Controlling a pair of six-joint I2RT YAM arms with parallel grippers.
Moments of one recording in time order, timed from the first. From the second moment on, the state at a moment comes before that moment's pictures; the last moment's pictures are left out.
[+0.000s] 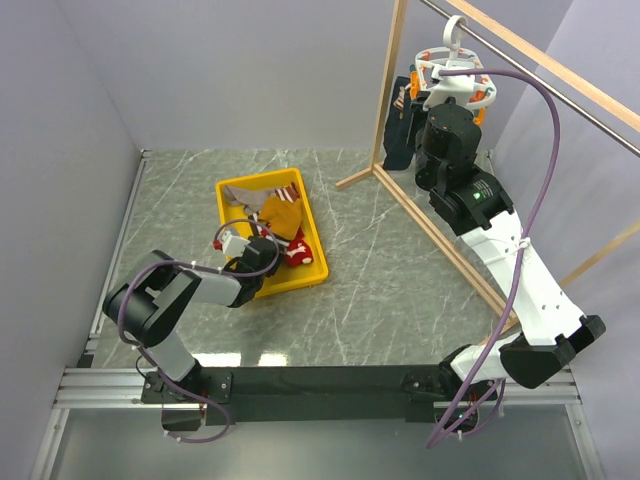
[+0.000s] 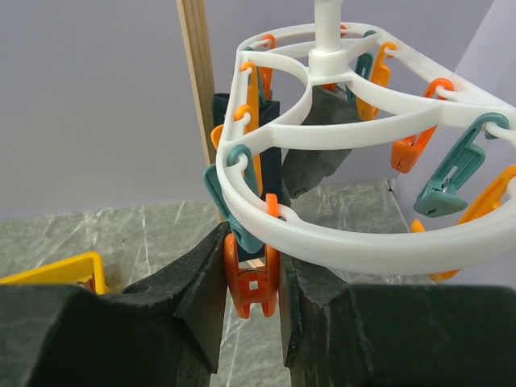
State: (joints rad) left arm -0.60 1.65 0.55 0.48 -0.43 -1.46; right arm 0.56 1.37 1.73 -0.40 0.72 0.00
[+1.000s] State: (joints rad) left arm -0.53 1.74 0.54 0.69 -0.46 -1.32; right arm 0.56 1.36 1.70 -0.36 0.74 -0.03
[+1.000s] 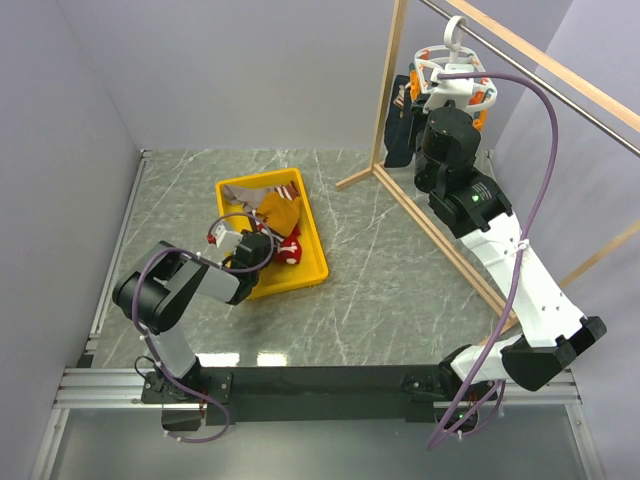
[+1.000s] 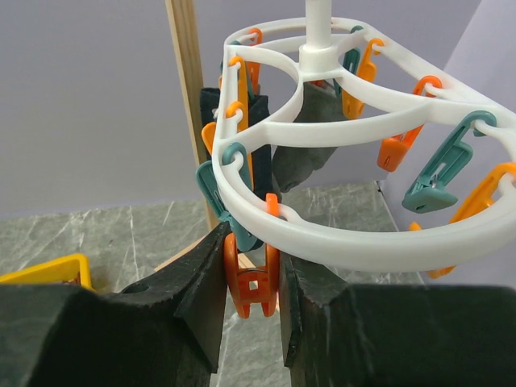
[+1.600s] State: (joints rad) left arm -0.40 1.52 0.55 0.56 -0.32 -0.97; right arm 0.56 1.35 1.69 -0.36 0.74 -0.03
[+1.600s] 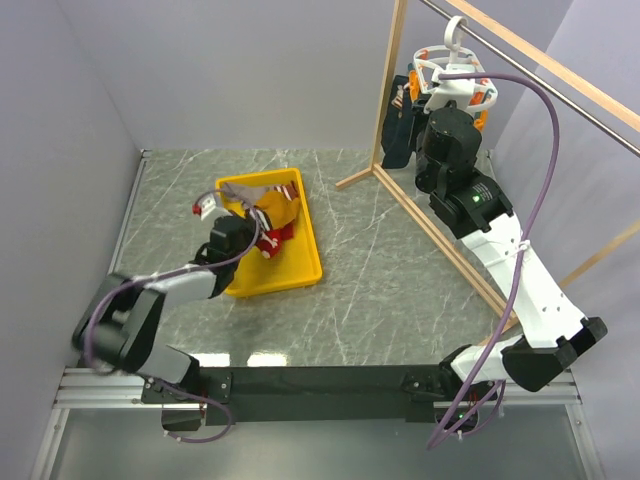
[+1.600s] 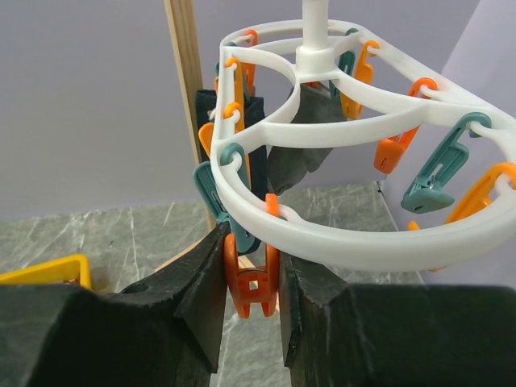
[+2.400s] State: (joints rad) left arm -0.41 1.07 1.05 -0.16 -0.04 -0.18; right arm 0.56 1.26 1.60 -0.34 0.71 0.00
